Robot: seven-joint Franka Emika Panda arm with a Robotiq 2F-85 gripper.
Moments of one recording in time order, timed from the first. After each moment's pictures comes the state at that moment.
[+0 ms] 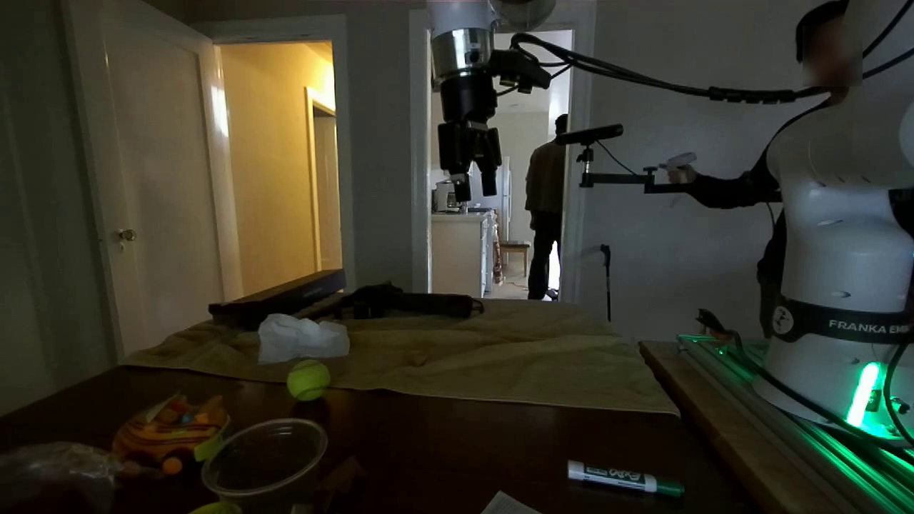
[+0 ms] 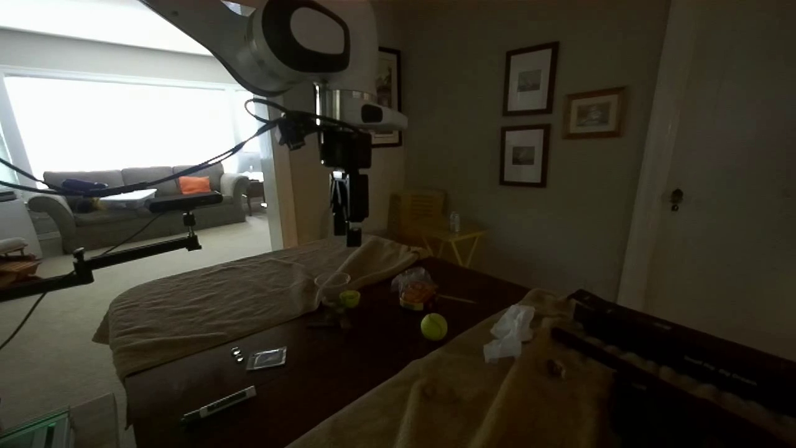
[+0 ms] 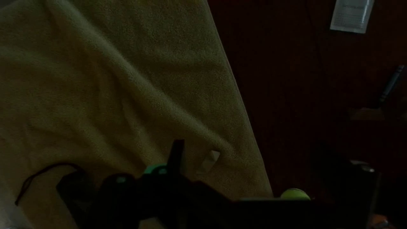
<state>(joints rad) -0.05 -0.16 0.02 -2.23 -0.09 1.97 0.37</state>
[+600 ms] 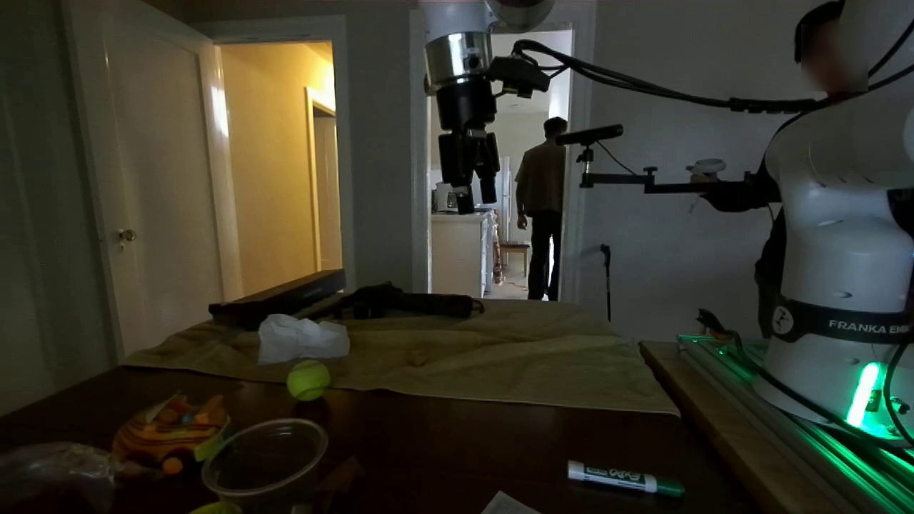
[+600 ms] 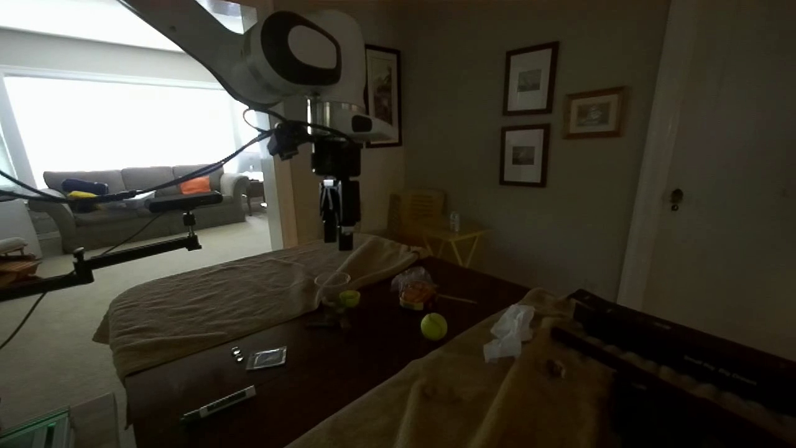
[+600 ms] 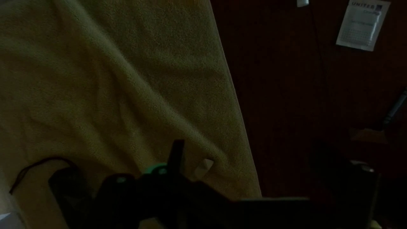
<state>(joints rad) -0.02 -0.13 0.07 -2.24 -0.13 1.97 0.39</state>
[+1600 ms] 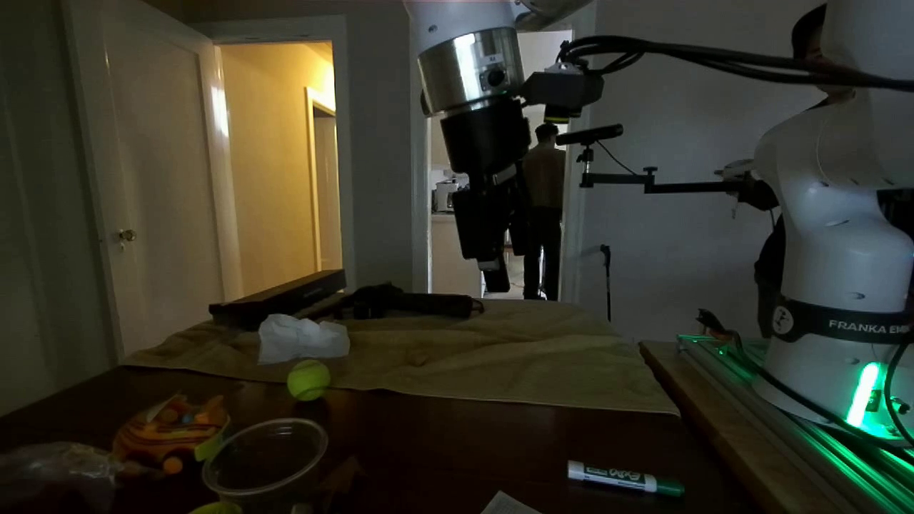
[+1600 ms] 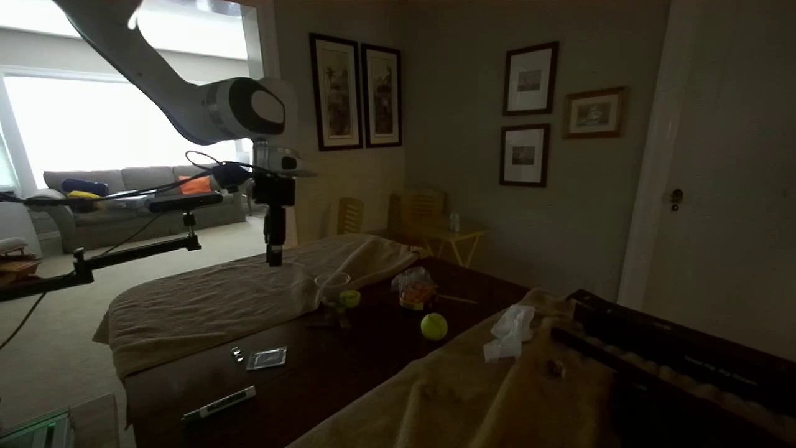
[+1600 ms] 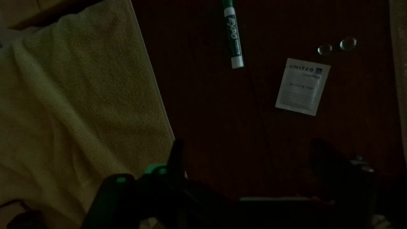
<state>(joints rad) 0.17 -0.03 0.23 -2.28 -0.13 1.98 0.77</state>
